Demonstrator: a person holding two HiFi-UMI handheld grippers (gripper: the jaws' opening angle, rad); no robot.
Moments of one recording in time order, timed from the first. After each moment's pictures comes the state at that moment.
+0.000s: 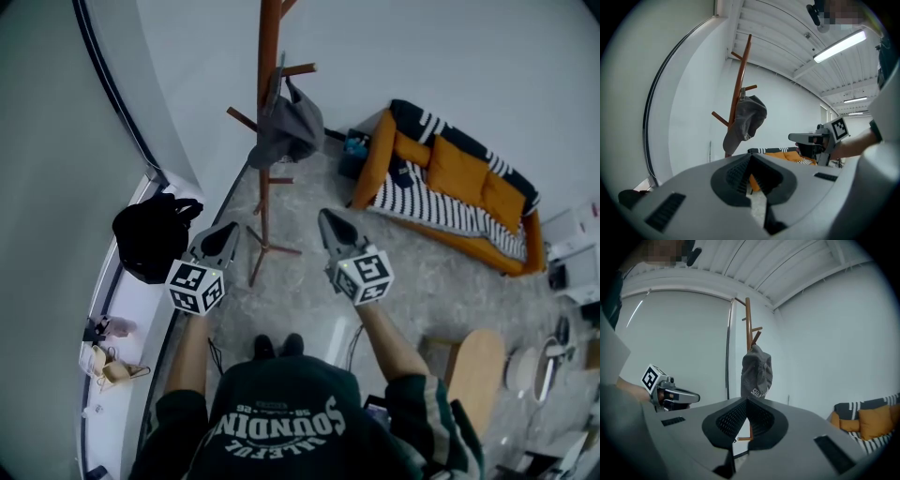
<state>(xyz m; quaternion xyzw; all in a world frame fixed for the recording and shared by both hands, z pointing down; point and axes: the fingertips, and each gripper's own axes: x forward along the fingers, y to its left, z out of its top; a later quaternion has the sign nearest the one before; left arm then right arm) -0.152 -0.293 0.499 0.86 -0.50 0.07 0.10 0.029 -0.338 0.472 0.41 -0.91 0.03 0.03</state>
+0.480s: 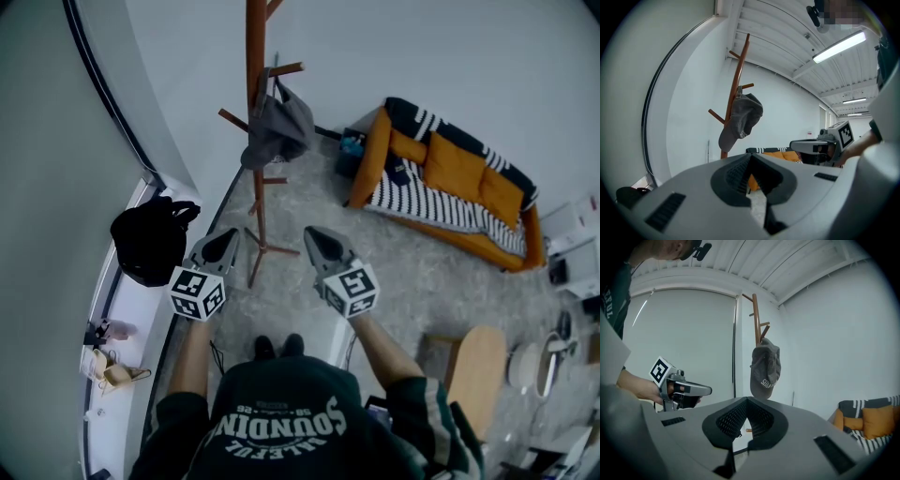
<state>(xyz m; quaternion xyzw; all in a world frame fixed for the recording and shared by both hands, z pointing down) -0.138 -0.284 0.507 0.86 -0.50 0.07 0.10 0.010 -0.298 0.494 0.37 -0.93 0.03 0.06</state>
